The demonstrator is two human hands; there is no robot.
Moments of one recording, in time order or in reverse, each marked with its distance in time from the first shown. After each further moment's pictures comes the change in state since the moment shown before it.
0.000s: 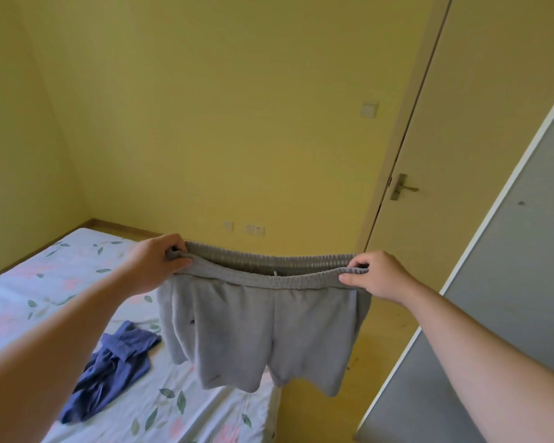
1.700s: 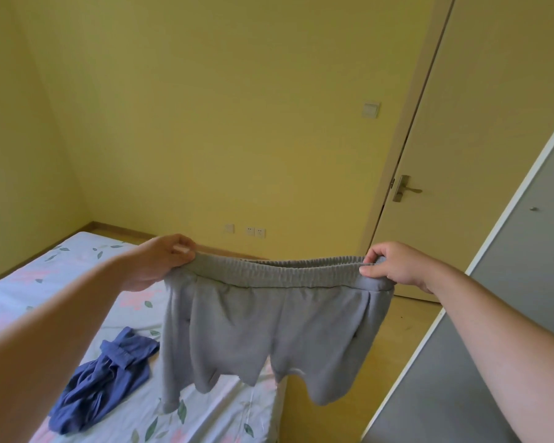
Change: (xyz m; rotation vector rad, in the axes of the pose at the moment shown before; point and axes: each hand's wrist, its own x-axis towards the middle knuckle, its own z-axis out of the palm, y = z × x) left_hand 0.032 0.020 -0.010 -0.558 -0.342 -0.367; right_hand 0.020 -0.013 -0.045 0.109 -0.172 0.176
